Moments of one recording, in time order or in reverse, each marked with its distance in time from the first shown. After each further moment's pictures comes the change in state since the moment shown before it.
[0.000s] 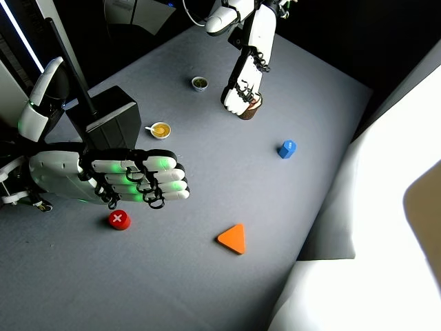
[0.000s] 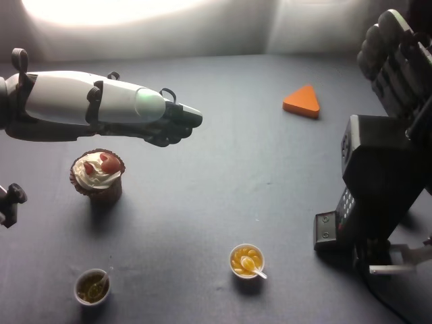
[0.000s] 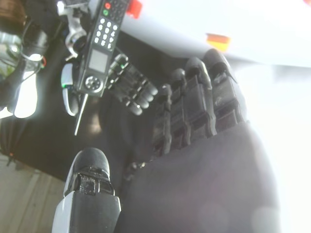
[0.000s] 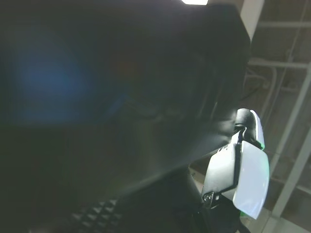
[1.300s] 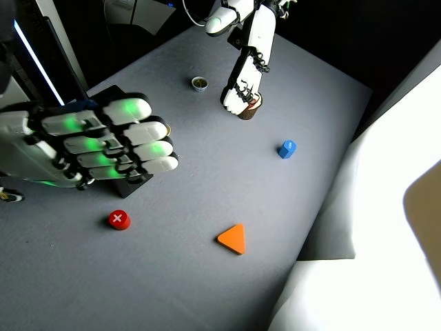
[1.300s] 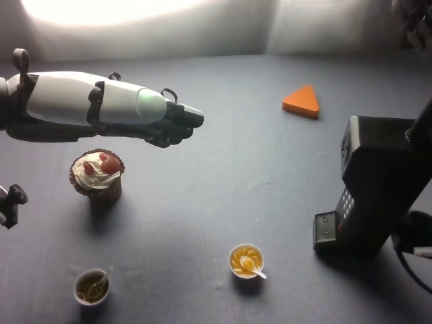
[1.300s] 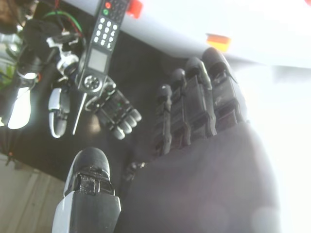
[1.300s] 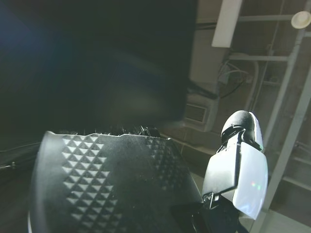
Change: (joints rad) left arm 0.000 0.000 -0.003 0.000 0.002 -0.004; right arm 0.032 0.223 -0.176 -0.069 0.006 0.002
